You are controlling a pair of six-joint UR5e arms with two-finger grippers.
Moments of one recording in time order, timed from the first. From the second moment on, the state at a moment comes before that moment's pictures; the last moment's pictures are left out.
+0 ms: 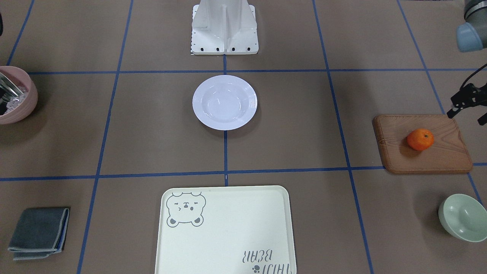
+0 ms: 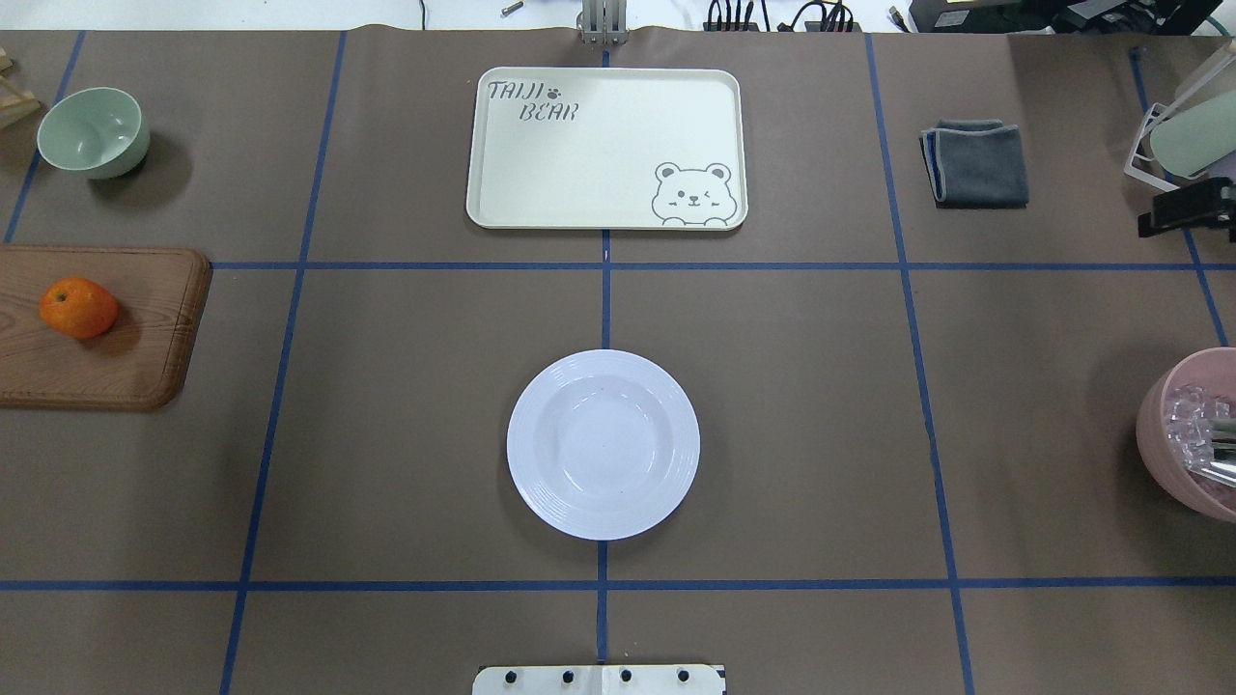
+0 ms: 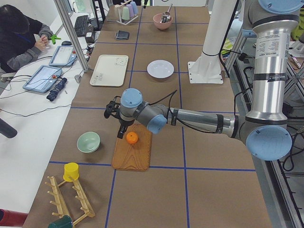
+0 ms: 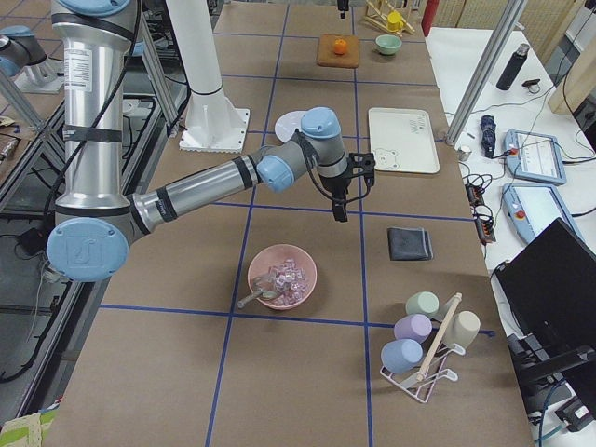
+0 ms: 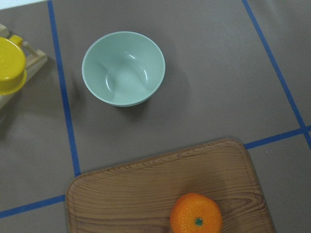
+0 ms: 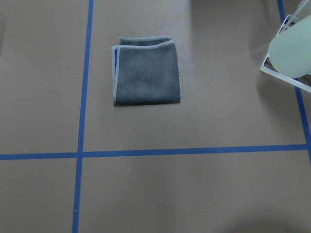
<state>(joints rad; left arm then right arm) -1.29 -1.54 -1.69 -2.10 -2.32 -0.42 1.15 -1.63 2.04 -1.31 2.11 0.79</state>
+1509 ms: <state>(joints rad) -1.04 -1.60 -1.46 -2.31 -2.09 -0.62 0.98 -1.63 2.05 -1.28 1.98 0.91</state>
